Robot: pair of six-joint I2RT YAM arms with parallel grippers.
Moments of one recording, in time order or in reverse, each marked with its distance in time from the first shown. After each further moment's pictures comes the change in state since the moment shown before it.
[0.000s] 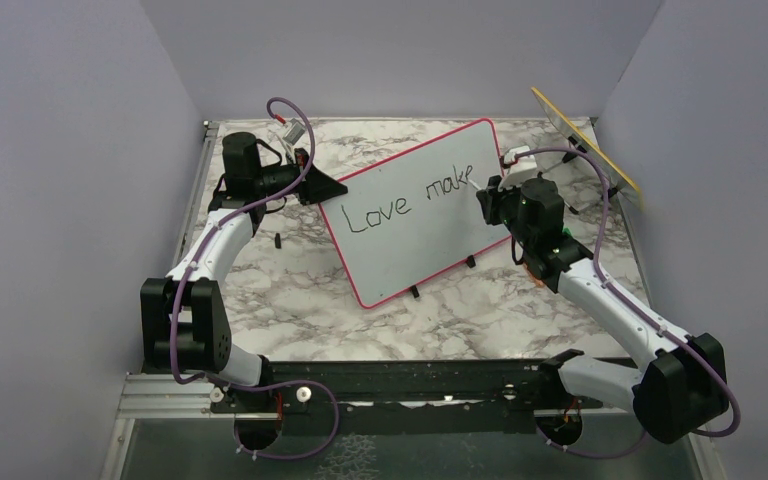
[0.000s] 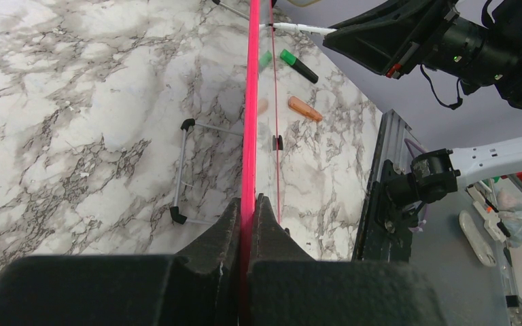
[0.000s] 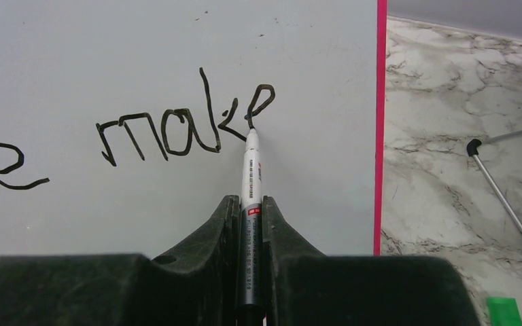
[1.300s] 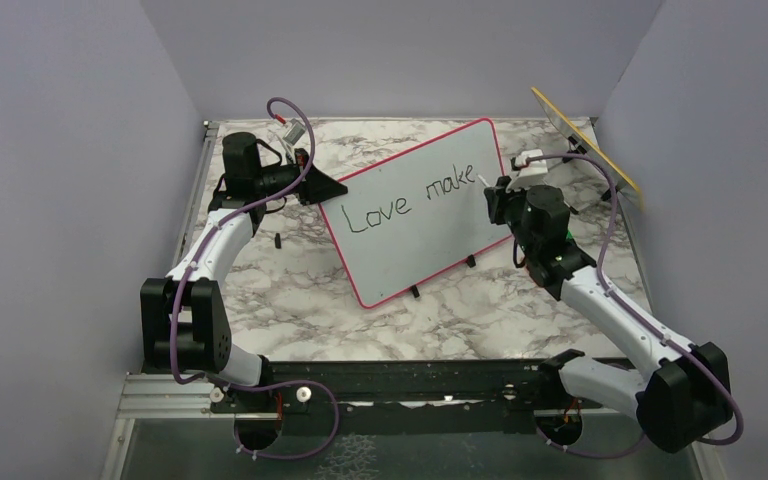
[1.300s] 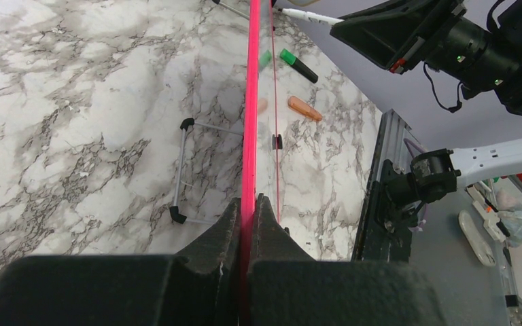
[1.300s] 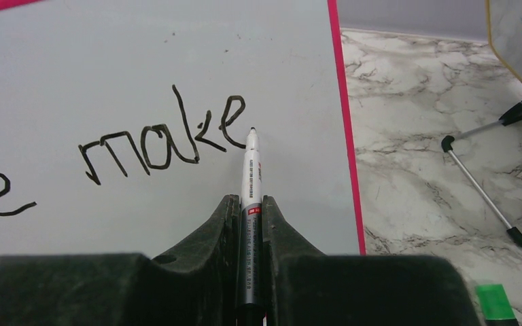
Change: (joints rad) left arm 0.000 0.000 0.000 -0.003 0.000 0.002; right arm 0.000 -0.039 -0.049 0.060 0.098 0.032
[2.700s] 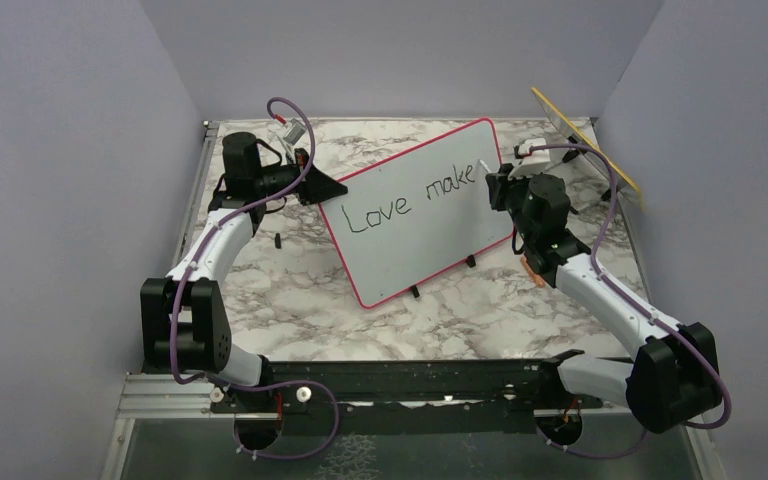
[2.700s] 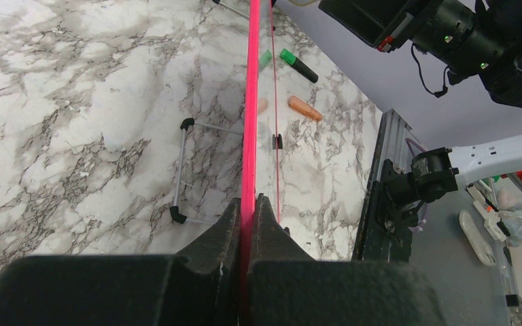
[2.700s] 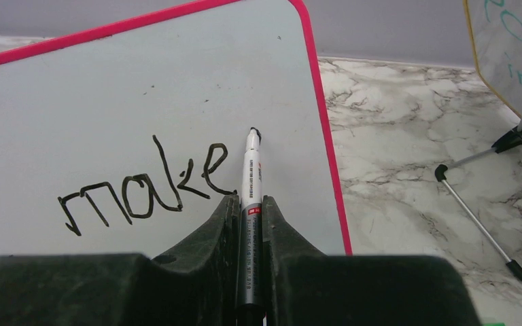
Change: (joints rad) left arm 0.000 0.000 0.001 -0.001 0.001 0.002; right arm -0.052 0.089 0.030 0.133 -0.040 -0.008
